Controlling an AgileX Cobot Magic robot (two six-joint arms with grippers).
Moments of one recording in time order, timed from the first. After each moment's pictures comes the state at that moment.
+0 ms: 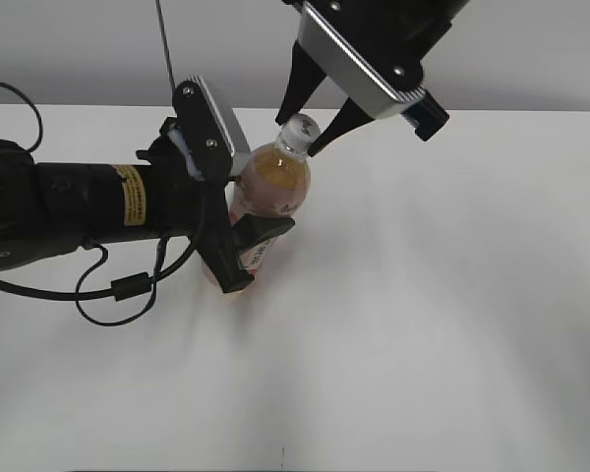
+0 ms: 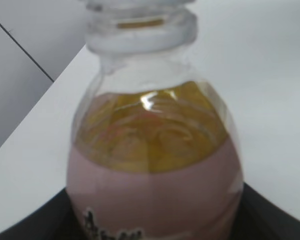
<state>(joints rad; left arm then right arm) -0.50 1.78 -0.79 0.75 -0.55 -0.11 0.49 1.87 -1.66 0.52 1.08 -2.16</state>
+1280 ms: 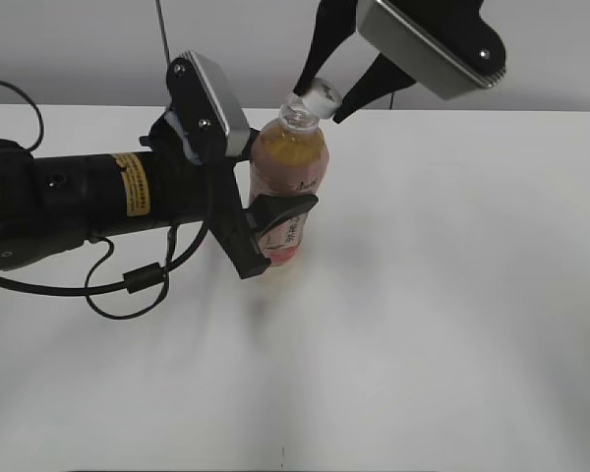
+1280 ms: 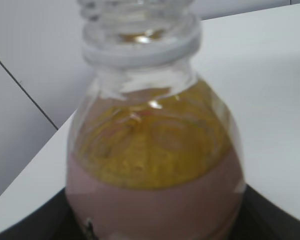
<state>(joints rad) -0.51 1.78 -0.79 0.73 -0.71 -0.11 0.51 1.78 -1.68 0.46 1.14 -2.61</state>
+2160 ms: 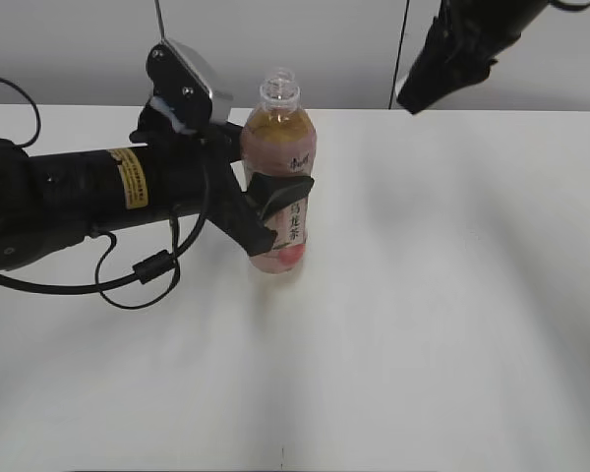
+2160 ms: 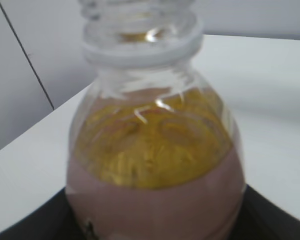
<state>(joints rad) -0.50 1.78 -0.79 0.67 -0.71 -0.29 0.29 1.83 -1.69 0.43 1.11 -1.19</state>
